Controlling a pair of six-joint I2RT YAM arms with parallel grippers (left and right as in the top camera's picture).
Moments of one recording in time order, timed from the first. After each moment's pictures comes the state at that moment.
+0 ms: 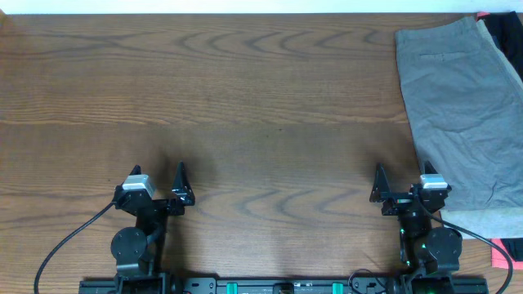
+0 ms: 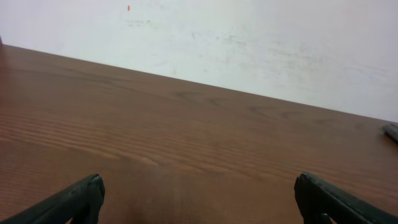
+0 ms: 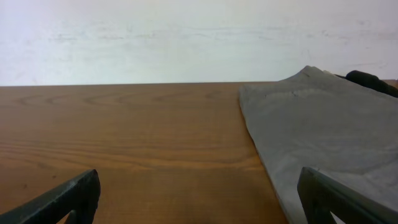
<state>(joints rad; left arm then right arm) 0.06 0.01 0.02 -0.11 0.10 -0.22 0.05 0.01 0.01 -0.07 0.00 0.06</state>
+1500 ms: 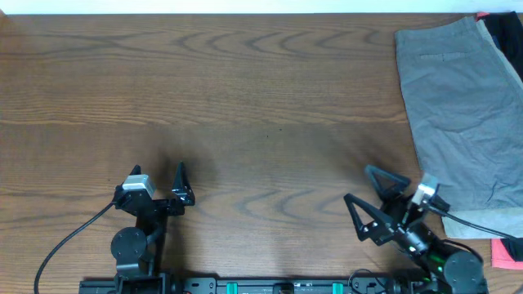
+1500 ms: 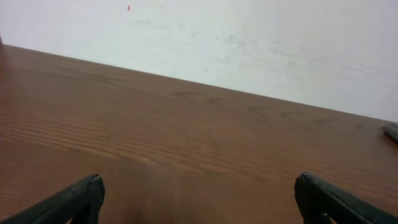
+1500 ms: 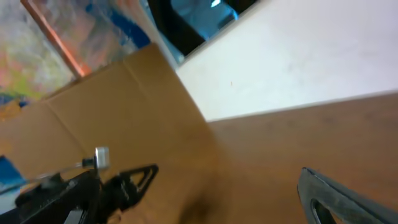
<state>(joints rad) 0.06 0.01 0.02 -0.11 0.10 -0.22 0.05 0.04 0.12 0.19 -0.72 0.76</state>
